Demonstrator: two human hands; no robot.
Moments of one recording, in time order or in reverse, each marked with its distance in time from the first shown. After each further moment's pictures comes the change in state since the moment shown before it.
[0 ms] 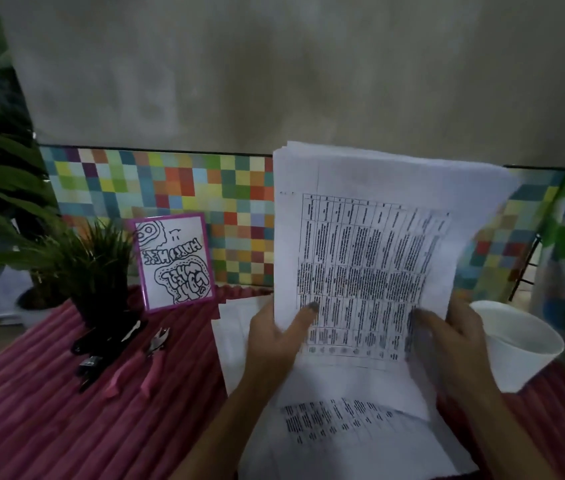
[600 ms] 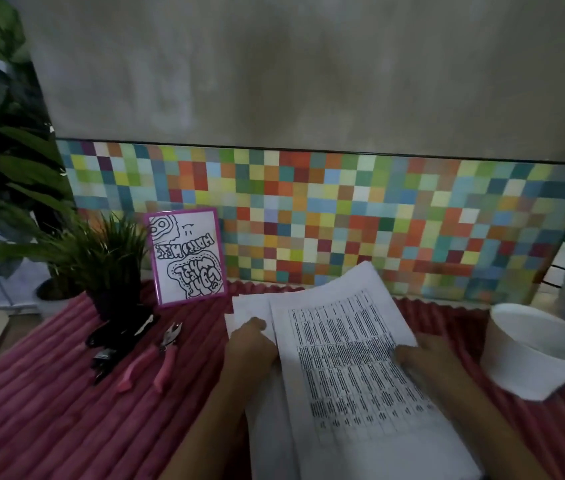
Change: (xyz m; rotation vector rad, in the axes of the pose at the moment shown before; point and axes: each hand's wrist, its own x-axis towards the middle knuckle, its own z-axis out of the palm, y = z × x) left_hand 0.014 -0.056 -0.049 0.803 0.015 -0.448; right_hand 0.015 0.073 0.006 -0.446 -0.220 0.503
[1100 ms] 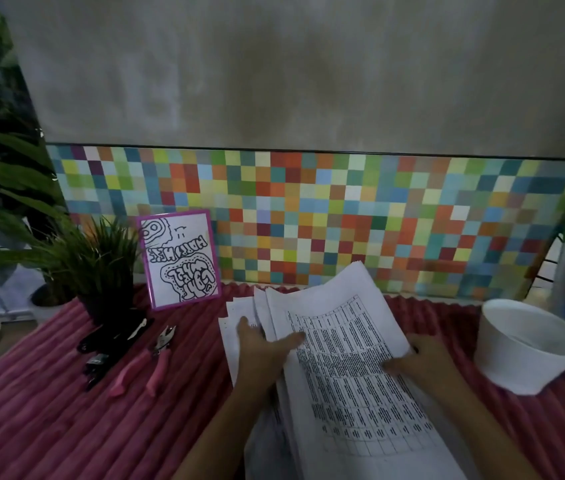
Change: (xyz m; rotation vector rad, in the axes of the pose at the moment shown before) left_hand -0.017 0.024 0.015 -0.789 -0.066 -0.193; right_hand 0.004 0.006 -0.005 -0.113 -0.040 -0.117
